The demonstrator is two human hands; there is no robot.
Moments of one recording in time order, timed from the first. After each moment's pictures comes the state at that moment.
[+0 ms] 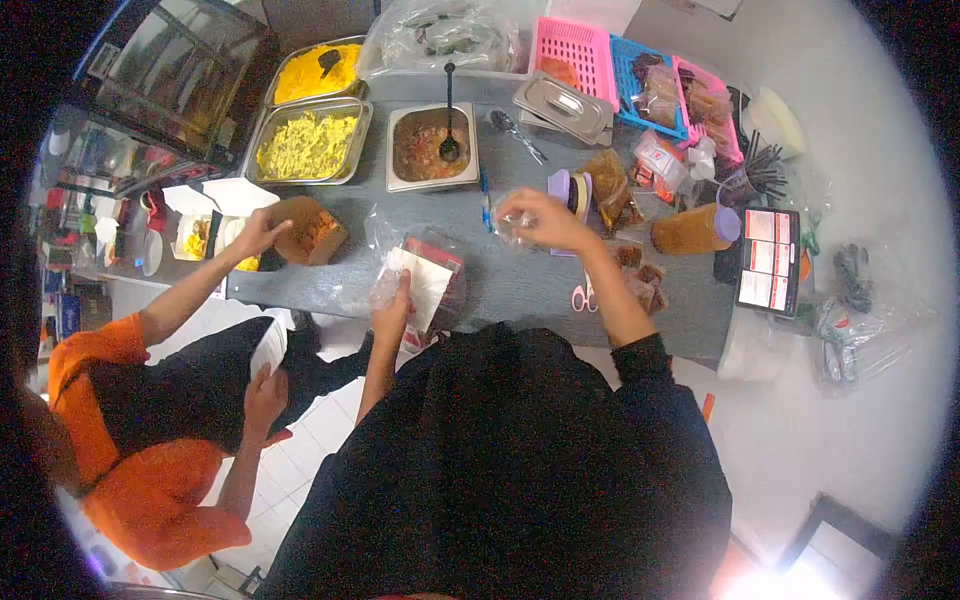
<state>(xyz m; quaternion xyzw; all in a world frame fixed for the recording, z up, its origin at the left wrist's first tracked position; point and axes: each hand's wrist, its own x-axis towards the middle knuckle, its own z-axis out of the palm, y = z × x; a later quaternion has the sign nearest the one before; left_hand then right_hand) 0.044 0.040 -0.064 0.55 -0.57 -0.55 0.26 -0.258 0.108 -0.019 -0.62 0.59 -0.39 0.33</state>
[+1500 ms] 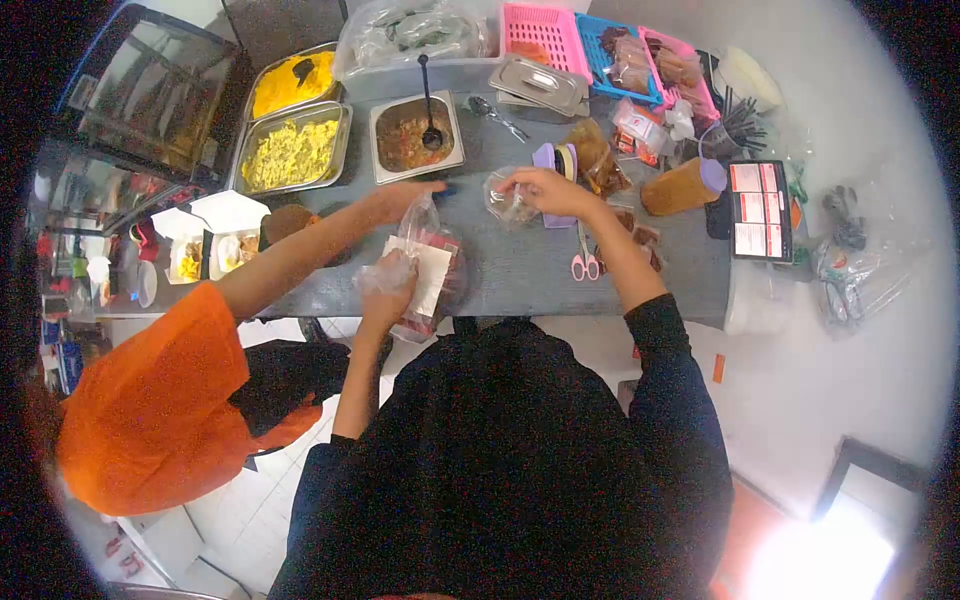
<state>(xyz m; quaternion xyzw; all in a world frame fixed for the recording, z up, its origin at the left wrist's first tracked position) 0.057 0.012 -0.042 0.35 -0.89 -0.28 0.12 -0.270 0.121 -0.022 -0.63 0.61 -0.32 0.36</state>
